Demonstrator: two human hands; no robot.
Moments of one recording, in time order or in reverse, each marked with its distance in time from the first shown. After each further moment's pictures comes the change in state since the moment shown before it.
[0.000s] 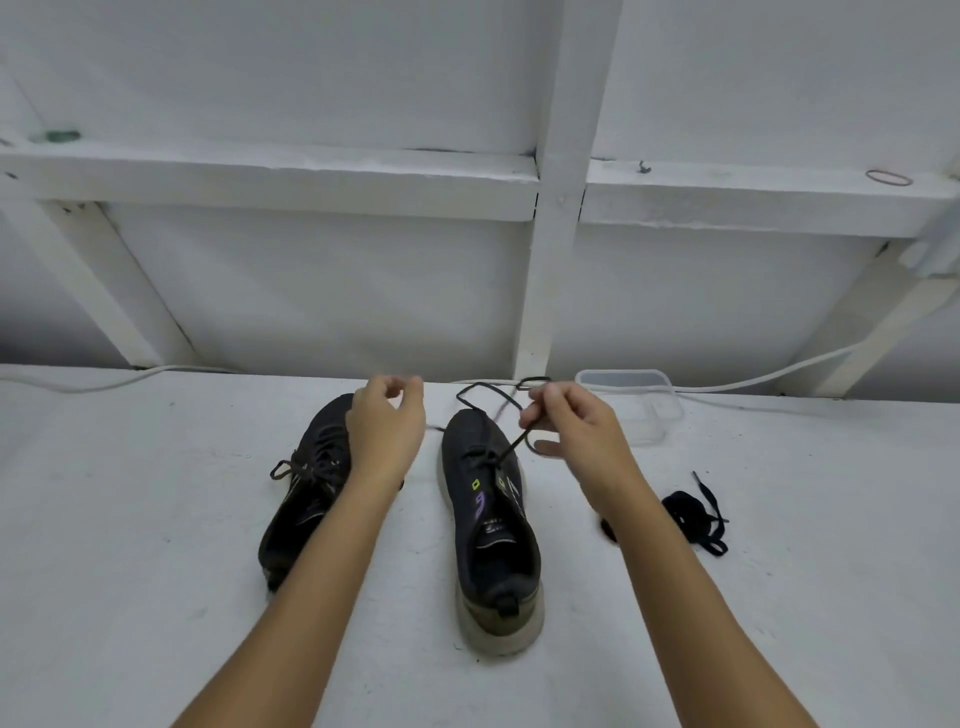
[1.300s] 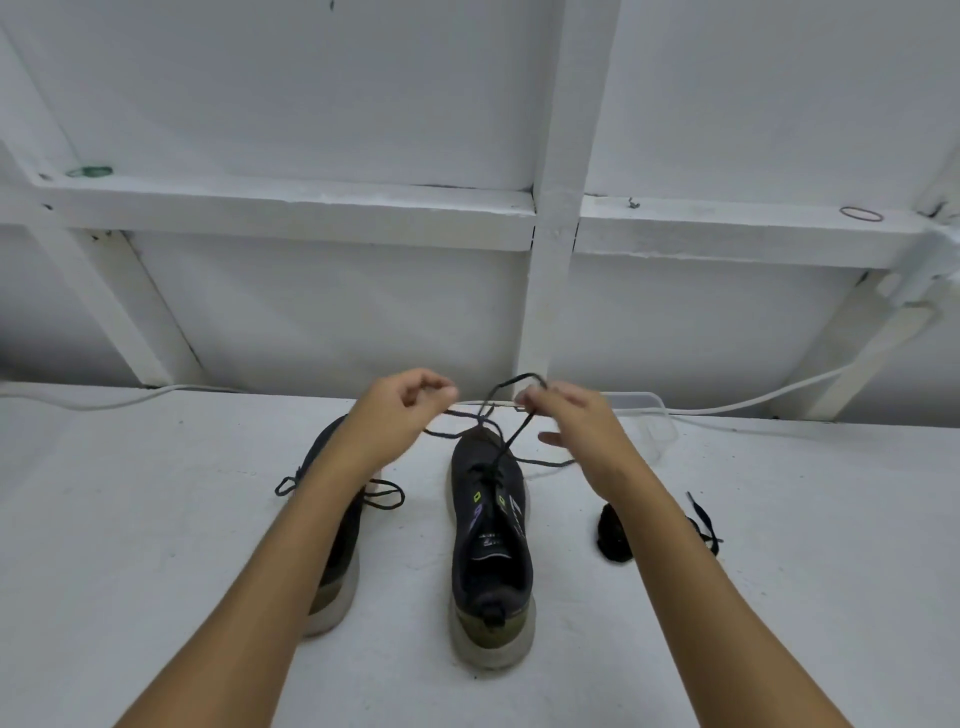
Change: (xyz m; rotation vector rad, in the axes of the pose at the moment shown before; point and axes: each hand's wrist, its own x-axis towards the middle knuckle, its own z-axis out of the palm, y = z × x) left_hand 0.006 0.027 -0.033 0.021 -0.400 0.361; right_hand 0.013 -0.030 -0.007 -0.121 -0.096 -0.039
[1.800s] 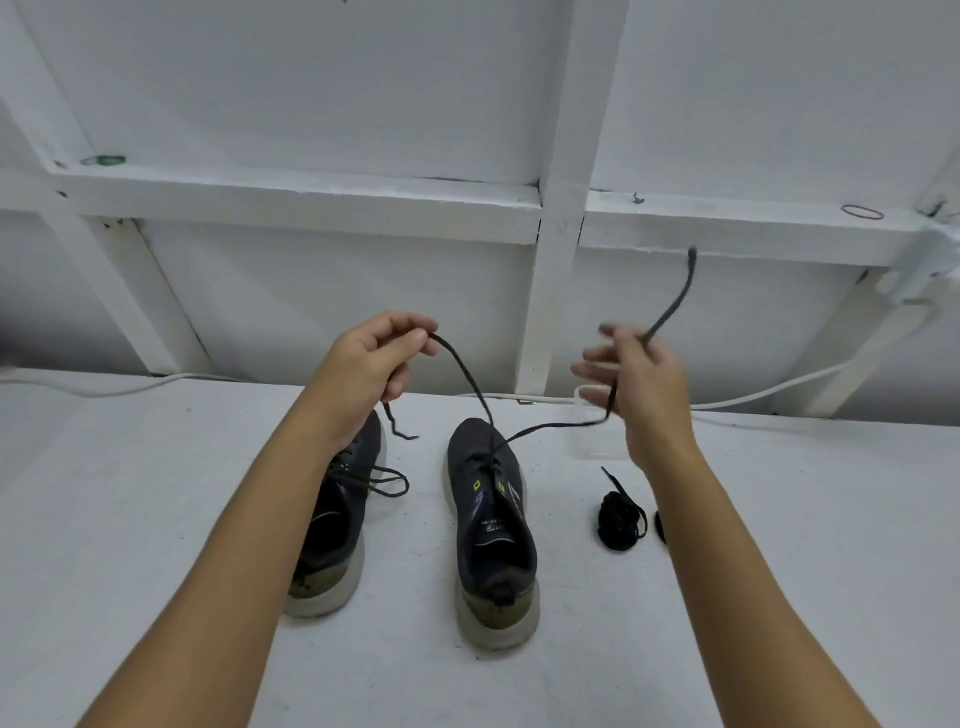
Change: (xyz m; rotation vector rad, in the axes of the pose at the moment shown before) left_hand -0.006 0.027 -0.036 -0.510 -0.006 0.068; right_hand -0.007 -0.028 -0.027 0.290 0.376 -0.106
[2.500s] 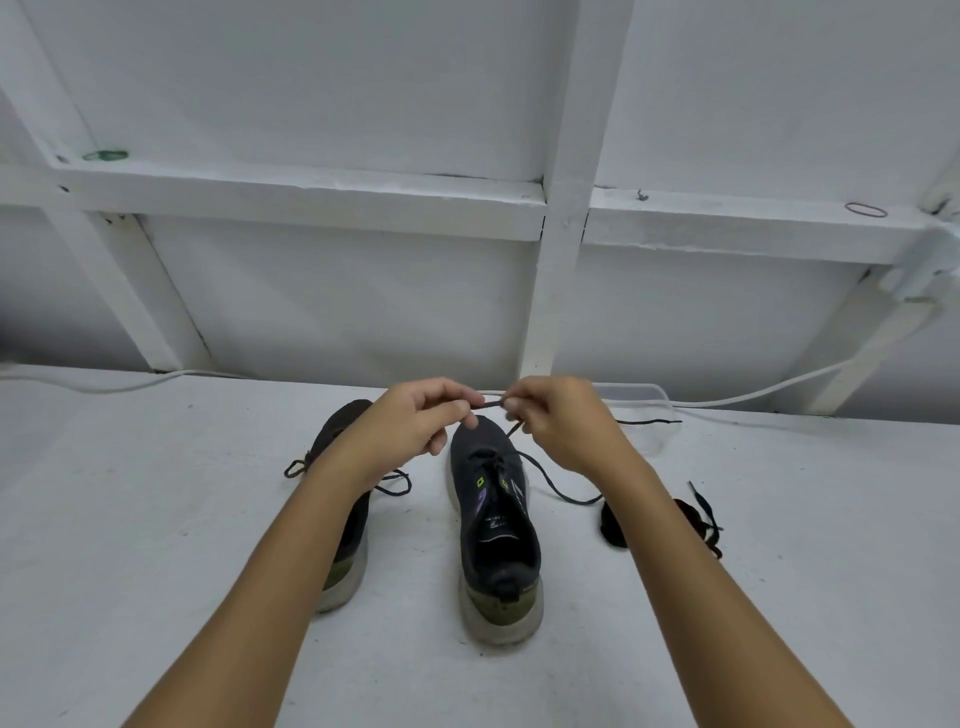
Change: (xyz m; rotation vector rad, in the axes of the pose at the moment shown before) left_hand -0.023 -0.034 0.017 0.250 -0.209 -0.188; right_hand -0.010 0.036 0.033 -0.894 -0.456 -0.265
